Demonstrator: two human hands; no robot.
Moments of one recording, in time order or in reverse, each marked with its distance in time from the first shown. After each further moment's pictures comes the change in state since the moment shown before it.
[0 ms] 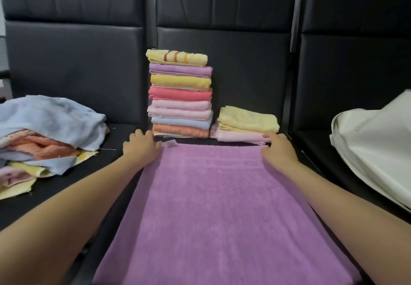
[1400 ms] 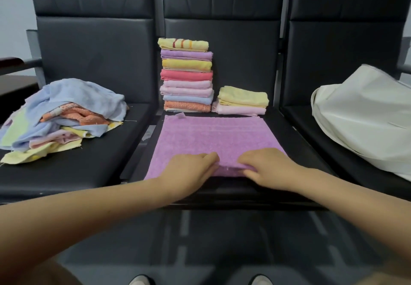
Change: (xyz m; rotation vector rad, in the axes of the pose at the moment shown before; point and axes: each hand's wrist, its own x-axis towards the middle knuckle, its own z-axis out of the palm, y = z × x) left_hand -0.247 0.036 -0.060 -0.082 0.058 0.851; right_hand -0.204 -0.034 -0.066 -0.430 -0.335 -0.750
